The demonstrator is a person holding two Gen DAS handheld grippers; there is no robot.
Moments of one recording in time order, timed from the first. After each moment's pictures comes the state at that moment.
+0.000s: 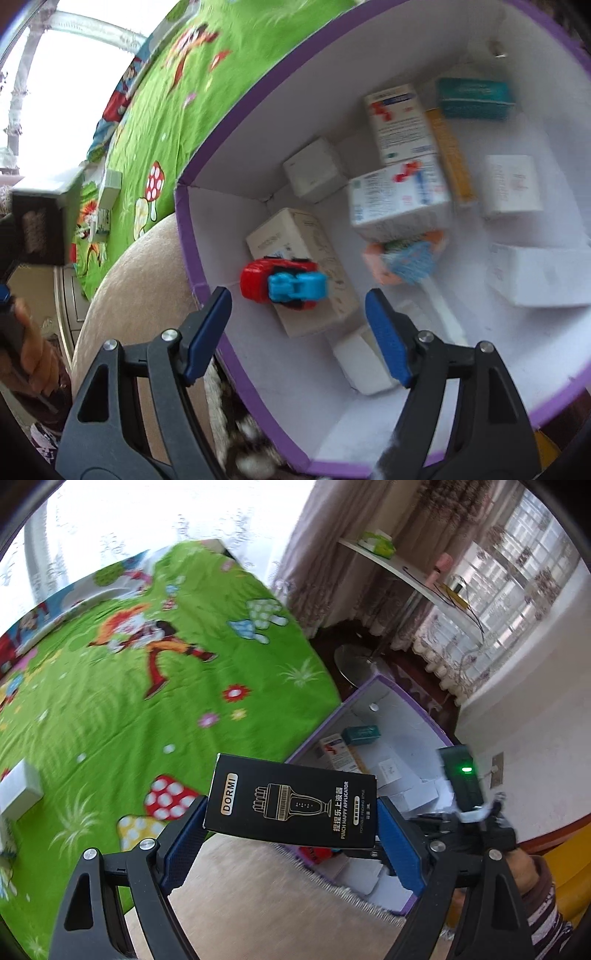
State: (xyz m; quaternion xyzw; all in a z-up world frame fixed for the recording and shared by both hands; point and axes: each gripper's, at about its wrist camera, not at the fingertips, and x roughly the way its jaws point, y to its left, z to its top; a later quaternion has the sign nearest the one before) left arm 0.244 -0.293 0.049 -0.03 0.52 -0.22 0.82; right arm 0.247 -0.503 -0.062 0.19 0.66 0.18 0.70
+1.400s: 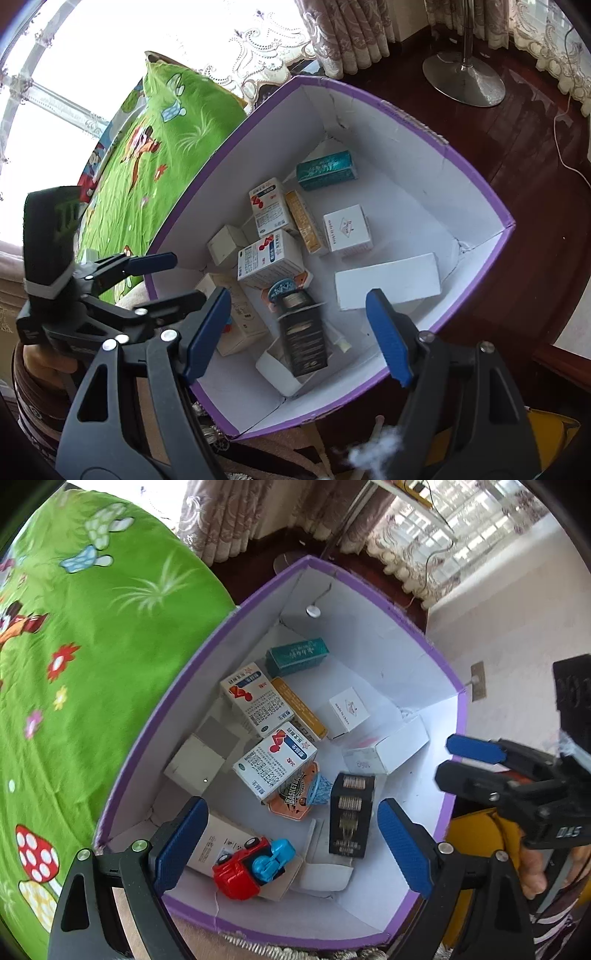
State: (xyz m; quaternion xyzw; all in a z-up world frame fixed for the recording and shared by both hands) left arm 0.277 -0.409 -0.038 0.04 0.63 -0.31 0.71; right arm 0.225 -0.600 -0.007 0.21 0.59 0.05 0.78
